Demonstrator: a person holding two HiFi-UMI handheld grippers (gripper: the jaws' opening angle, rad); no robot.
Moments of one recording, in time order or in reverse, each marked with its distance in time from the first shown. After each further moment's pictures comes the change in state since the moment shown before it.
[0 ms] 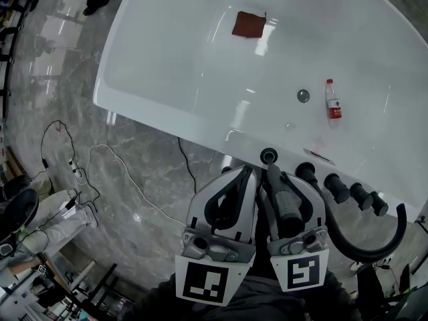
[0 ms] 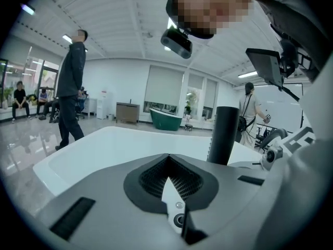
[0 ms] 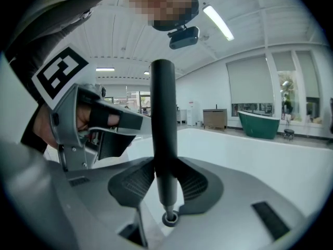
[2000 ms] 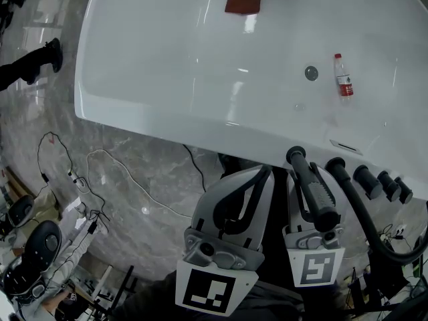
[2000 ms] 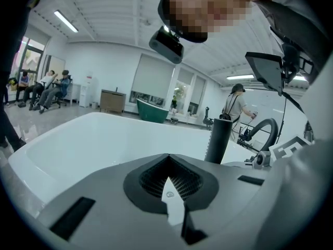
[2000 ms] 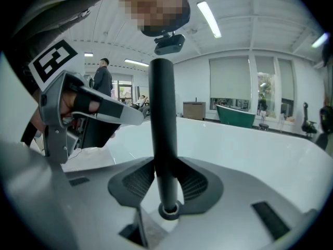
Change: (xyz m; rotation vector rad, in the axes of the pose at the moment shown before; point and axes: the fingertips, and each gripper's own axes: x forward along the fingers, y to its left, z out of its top) left arm 0.020 0.036 -0.045 -0.013 0.074 -0.210; right arm 0.036 -0.008 -0.053 0.052 0.085 -0.252
